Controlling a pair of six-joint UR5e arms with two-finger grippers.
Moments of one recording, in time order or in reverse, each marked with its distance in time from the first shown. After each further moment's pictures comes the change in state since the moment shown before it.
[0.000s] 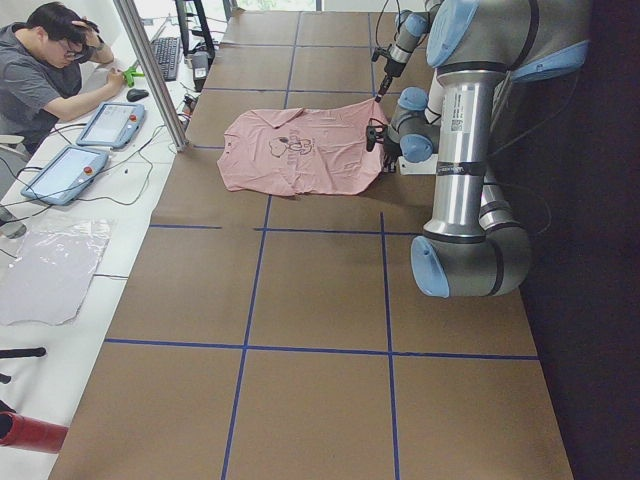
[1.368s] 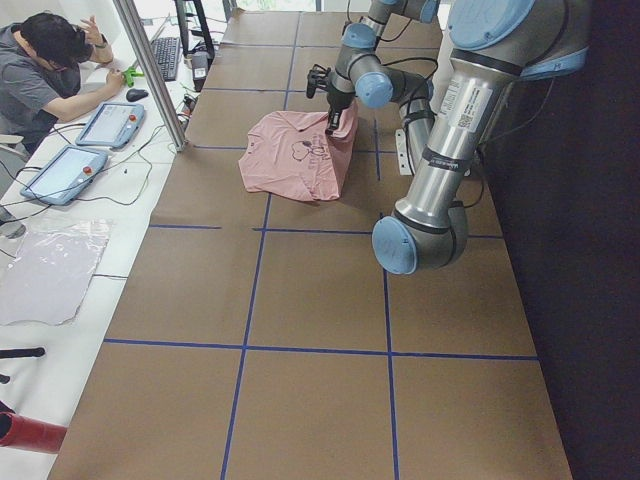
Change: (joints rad) left arm -0.531 -0.388 0.120 0.338 -0.254 0.387; right arm 0.425 0.344 -0.038 -0.231 0.334 -0.266
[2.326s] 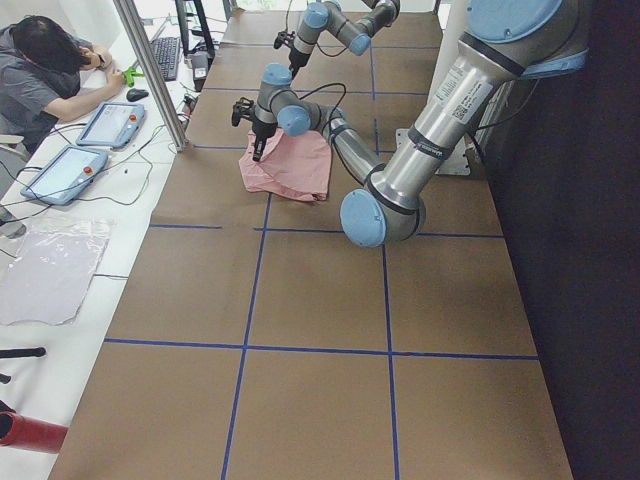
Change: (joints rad) left arm -0.127 -0.208 0.691 -0.433 0.004 0.084; right arm 0.323 0.299 -0.565 0.053 0.096 -0.235
